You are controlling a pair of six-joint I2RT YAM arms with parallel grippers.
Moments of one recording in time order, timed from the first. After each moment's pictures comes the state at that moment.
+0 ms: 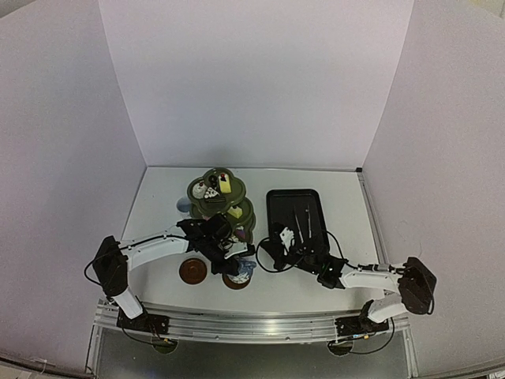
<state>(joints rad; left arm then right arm) -0.90 1.68 1.27 -0.79 0.57 0.37 0.98 1.43 0.69 0.53 -0.07 0.14</state>
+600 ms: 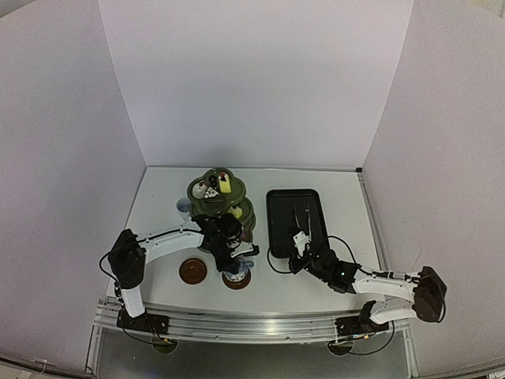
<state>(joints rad) -0.92 1.87 1.44 -0.94 0.43 0.34 0.98 1.23 0.61 0.21 0.26 0.16</state>
